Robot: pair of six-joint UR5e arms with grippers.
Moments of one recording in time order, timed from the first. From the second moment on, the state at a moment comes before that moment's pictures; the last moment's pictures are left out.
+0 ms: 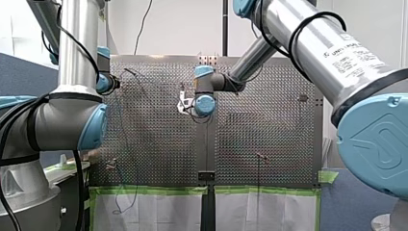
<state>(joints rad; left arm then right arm) 0.31 -1.72 -1.81 -2.58 -1.41 -2.21 2.43 -0.86 1.29 -0.40 1.93 1.67</state>
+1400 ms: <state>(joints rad) 0.31 -1.72 -1.81 -2.58 -1.42 -2.21 2.30 -0.67 1.73 -0.83 2.20 1.84</state>
